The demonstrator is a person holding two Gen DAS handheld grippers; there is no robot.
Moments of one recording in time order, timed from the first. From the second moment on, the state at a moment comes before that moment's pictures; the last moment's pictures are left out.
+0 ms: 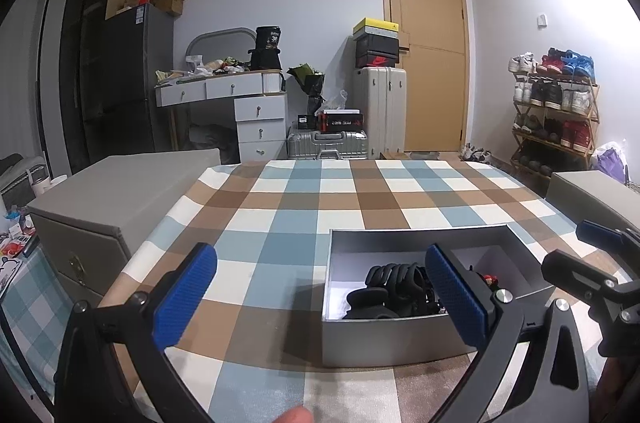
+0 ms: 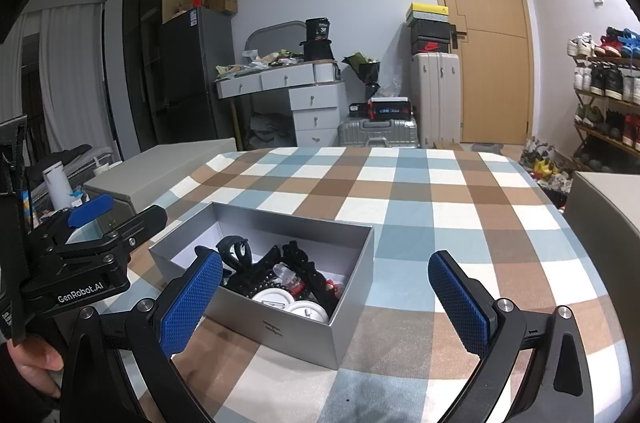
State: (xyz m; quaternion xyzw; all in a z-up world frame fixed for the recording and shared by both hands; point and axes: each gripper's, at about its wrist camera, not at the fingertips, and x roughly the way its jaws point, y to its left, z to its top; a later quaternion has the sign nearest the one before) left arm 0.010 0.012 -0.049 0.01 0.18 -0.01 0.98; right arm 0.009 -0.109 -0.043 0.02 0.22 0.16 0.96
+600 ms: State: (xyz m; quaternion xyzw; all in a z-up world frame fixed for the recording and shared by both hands) left arm 0.013 0.012 -0.049 0.01 0.19 -0.01 0.98; right arm 0.009 -0.109 -0.042 0.02 0.21 0.16 0.96
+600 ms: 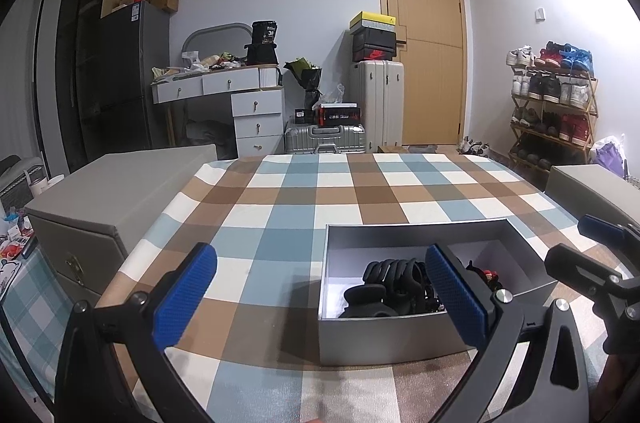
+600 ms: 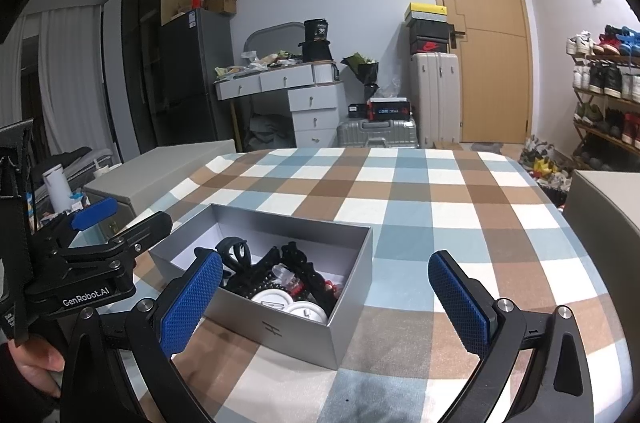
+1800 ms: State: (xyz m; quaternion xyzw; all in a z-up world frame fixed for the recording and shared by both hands) left arm 0.015 0.009 -0.052 0.03 0.20 -0.01 0.98; right arm 0.008 -0.109 -0.040 0.02 0.21 0.16 0.97
